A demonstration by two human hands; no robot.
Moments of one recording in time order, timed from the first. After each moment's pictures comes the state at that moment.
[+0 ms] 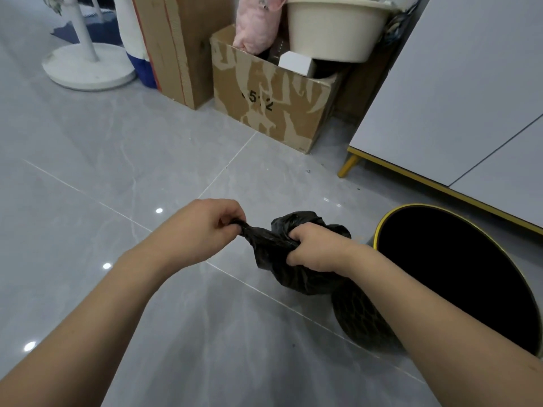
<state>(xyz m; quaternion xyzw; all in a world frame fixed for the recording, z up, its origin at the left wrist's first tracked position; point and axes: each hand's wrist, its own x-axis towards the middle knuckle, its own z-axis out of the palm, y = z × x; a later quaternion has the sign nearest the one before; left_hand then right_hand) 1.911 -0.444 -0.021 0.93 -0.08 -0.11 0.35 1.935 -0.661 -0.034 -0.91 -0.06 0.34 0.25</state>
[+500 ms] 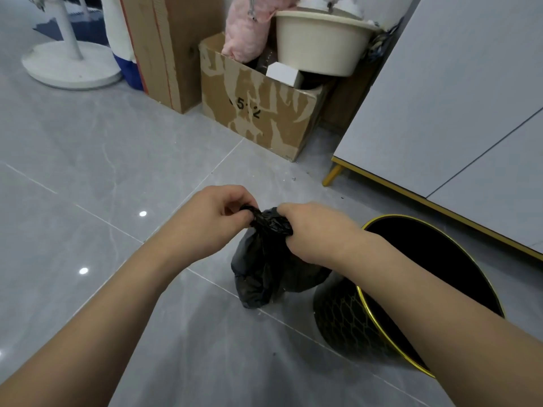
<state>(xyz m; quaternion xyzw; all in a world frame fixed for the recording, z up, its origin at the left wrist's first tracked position) 1.921 -0.480 -0.006 0.86 -0.06 -0.06 0.50 1.937 -0.659 0.023 -0.97 -0.17 0.18 0.02</state>
